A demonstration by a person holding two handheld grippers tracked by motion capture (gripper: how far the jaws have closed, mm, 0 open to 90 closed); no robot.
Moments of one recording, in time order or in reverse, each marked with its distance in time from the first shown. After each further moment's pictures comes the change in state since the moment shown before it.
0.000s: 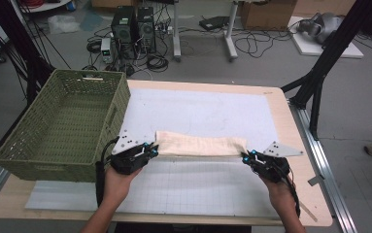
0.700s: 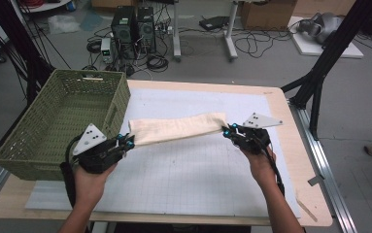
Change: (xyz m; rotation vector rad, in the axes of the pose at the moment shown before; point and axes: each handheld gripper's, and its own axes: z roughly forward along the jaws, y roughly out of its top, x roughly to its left) left arm 0.015 0.029 -0.070 -0.103 0.091 0.005; right arm 0.008 0.083 0.045 -0.073 0.042 -0.072
